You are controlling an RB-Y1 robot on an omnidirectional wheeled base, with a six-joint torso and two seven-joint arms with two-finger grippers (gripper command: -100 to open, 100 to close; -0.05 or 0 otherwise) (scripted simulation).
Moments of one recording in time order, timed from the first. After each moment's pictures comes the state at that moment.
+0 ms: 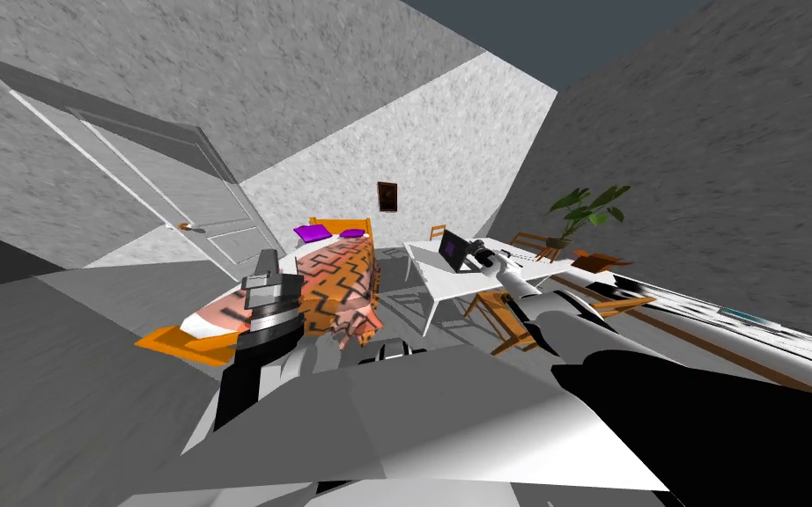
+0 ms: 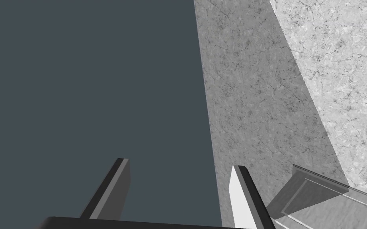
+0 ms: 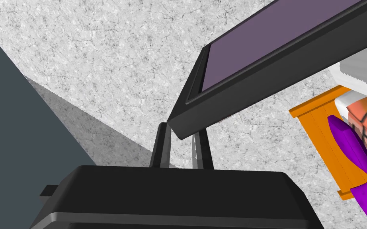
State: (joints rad) left arm 0.46 -0.04 0.04 -2.34 0.00 -0.48 -0.13; right arm -0.63 -0.90 0.07 -0.74 0.46 -0.17 1.17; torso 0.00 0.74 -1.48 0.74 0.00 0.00
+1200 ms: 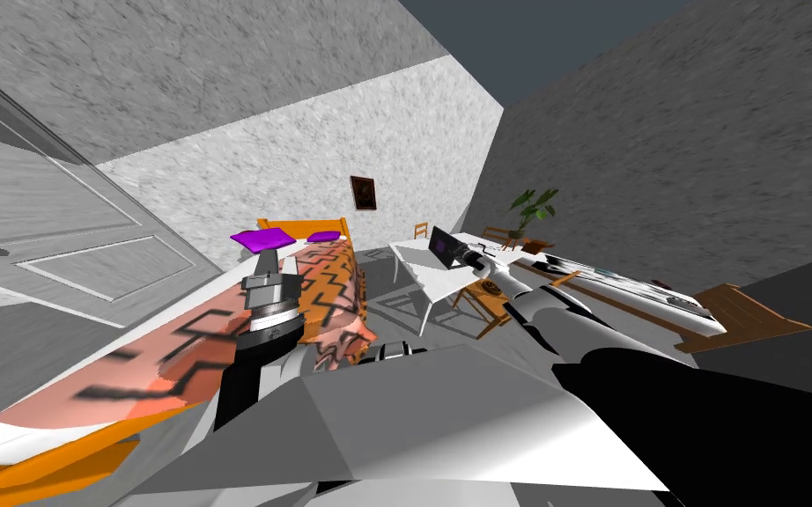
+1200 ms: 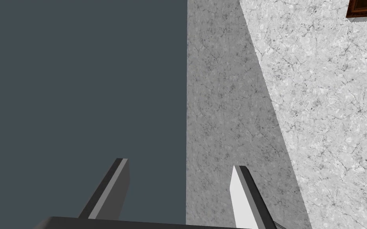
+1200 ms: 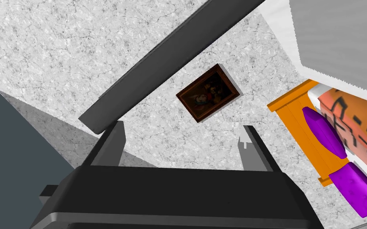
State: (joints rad) left arm 0.46 -0.04 0.04 -2.34 0.00 -0.48 -0.13; right arm -0.67 -0.90 0.30 -0.75 0.43 -0.32 1.04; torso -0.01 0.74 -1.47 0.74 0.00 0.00
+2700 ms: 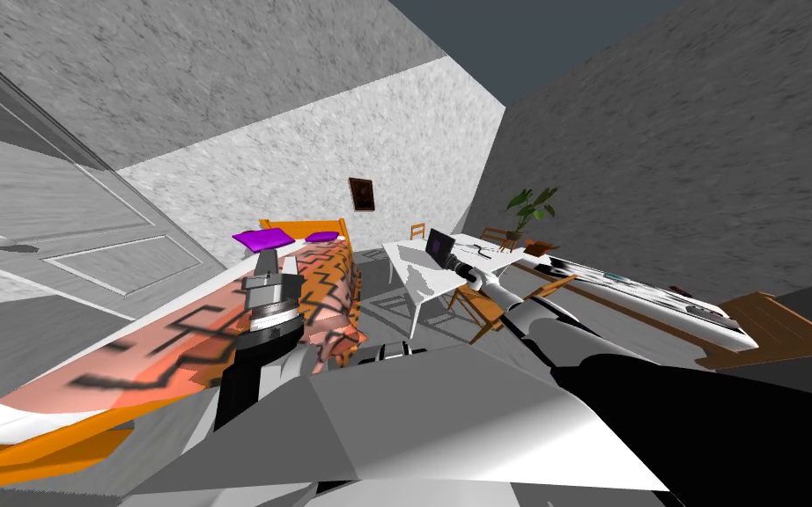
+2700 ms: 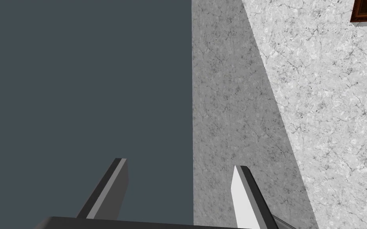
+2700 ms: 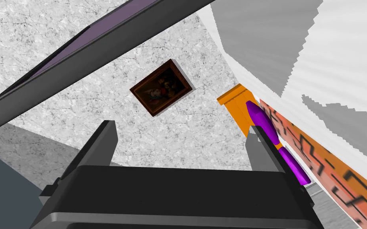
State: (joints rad) left arm 0.46 -0.04 0.04 -2.34 0.00 -0.48 -0.13; right arm -0.56 -0.81 0.35 -0.79 0.48 -0.37 1.13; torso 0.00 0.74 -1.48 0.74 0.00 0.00
